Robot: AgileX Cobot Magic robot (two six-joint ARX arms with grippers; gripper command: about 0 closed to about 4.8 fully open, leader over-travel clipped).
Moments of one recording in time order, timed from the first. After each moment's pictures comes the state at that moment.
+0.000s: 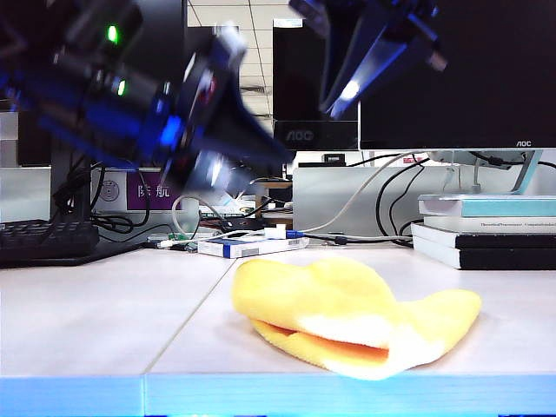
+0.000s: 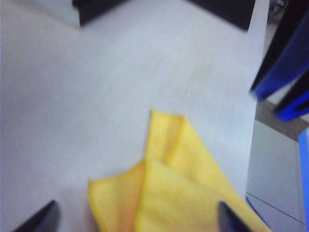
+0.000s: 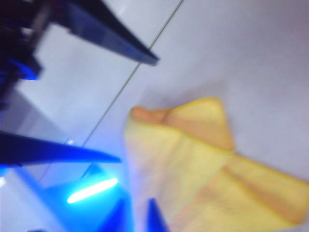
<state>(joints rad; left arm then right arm) -0.51 1.56 0.83 0.21 0.73 0.12 0.61 1.50 1.43 -0.99 -0.26 0.10</state>
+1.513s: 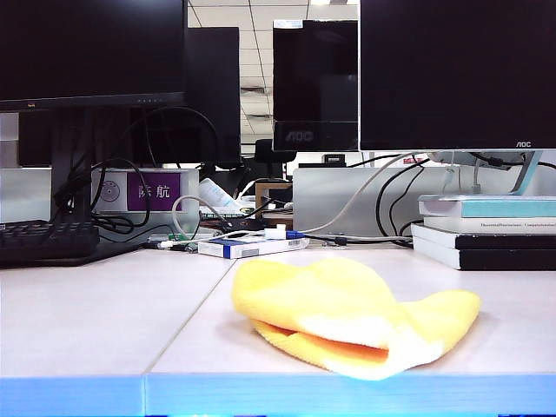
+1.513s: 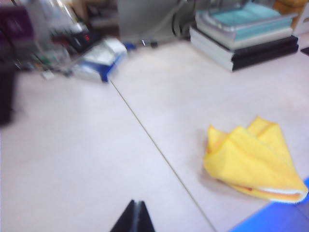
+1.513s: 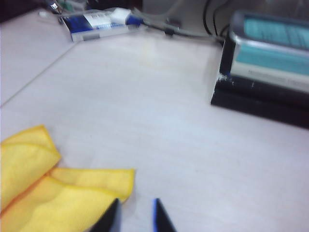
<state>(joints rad) -0.51 0.23 0.61 -0.65 0.03 0.00 0.61 0.29 0.32 -0.34 0.34 0.05</state>
